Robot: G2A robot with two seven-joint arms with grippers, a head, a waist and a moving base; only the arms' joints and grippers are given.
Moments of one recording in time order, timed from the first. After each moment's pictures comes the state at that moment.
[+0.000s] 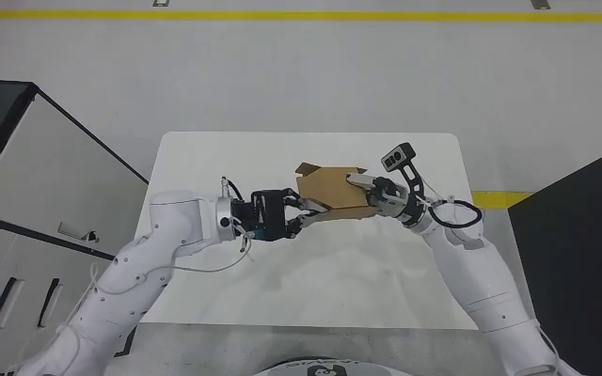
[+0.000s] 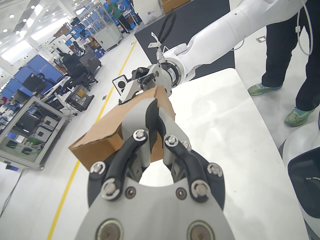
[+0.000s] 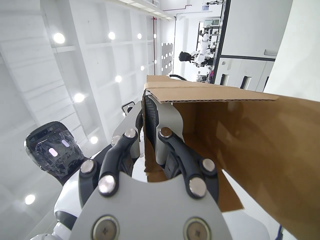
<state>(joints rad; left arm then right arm) 1.23 -0.97 -1.11 -1.95 1.49 -0.87 0.22 -1.31 -1.16 1.25 -1.50 0.82 -0.17 1.10</state>
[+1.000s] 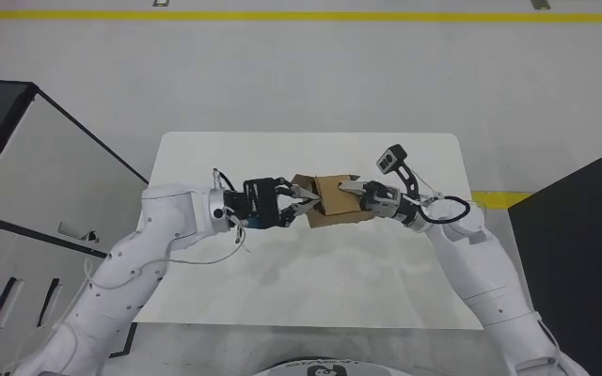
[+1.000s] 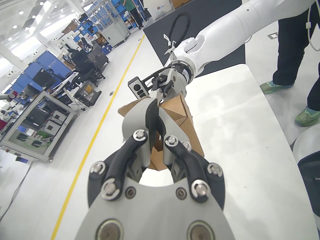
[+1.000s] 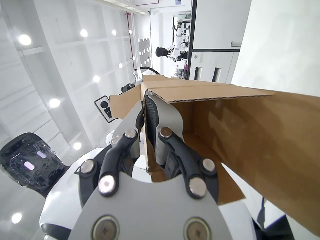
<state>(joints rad) 1.22 -0.97 -1.14 -1.93 1.49 -0.86 0.22 -1.27 -1.15 1.24 -1.46 0.67 -0.11 1.12</state>
